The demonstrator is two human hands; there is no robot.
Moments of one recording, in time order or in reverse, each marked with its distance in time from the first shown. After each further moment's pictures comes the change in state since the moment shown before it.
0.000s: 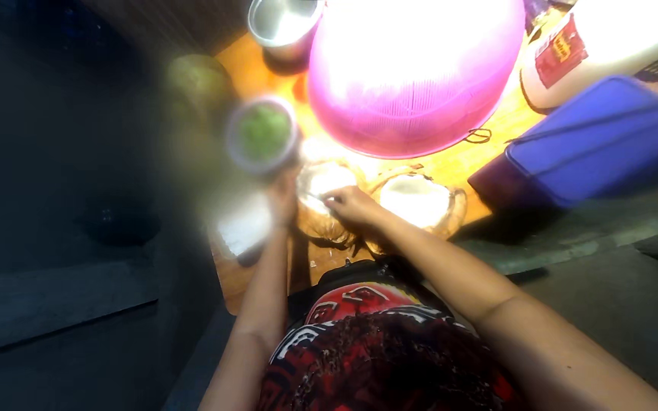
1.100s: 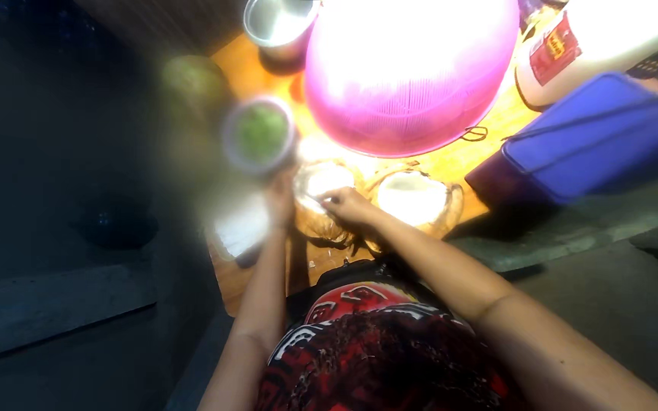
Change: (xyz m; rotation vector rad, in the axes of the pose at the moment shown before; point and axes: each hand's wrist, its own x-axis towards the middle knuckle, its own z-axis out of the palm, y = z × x) left_hand -0.001 0.000 0.001 -0.018 0.017 -0.027; right_hand -0.002 -0.007 0.003 0.209 -0.059 0.143
